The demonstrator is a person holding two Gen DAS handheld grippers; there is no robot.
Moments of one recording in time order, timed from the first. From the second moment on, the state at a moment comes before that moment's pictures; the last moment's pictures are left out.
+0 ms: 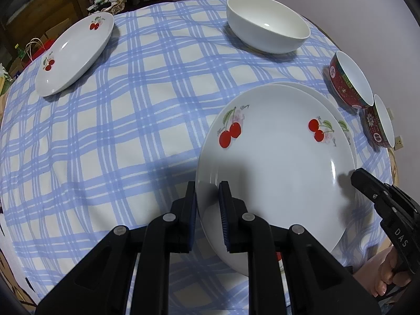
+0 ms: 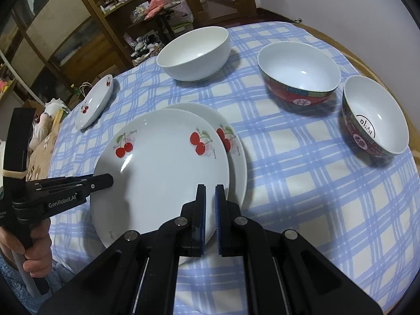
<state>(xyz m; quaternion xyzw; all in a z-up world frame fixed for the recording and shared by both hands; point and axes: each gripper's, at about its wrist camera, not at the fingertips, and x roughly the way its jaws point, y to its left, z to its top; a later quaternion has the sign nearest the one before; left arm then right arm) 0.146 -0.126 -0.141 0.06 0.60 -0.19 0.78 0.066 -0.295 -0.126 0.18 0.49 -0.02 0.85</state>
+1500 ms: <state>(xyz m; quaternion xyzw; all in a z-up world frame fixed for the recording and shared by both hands) 0.156 -0.076 -0.095 0.04 0.56 -0.14 0.81 0.069 -0.300 -0.103 0.18 0.45 -0.05 0.87</state>
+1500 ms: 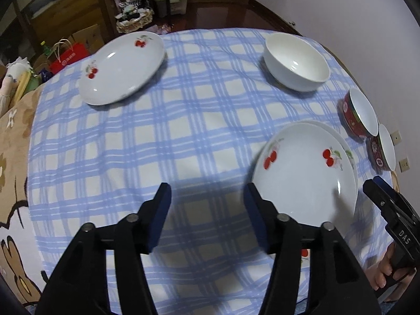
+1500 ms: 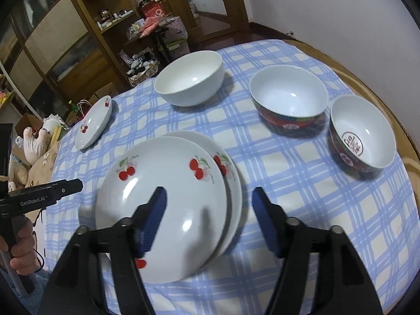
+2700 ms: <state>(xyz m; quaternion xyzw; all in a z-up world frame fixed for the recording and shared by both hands) 0.318 0.063 -0.074 0.01 0.57 0.02 0.82 0.303 -0.177 -0.029 0.07 0.45 0.10 0.88</state>
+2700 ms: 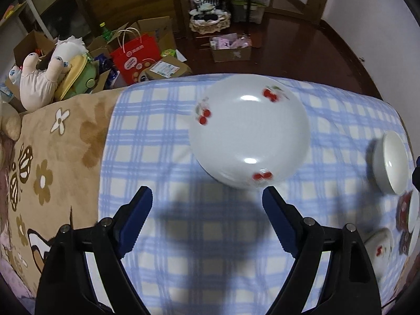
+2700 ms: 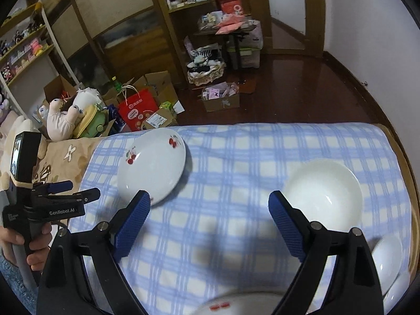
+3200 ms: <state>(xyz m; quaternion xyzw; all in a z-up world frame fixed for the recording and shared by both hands) 0.377 0.111 -0.104 -0.01 0.56 0.03 0.83 0.389 -0.118 -0.074 0.07 0.48 0.12 0.87</state>
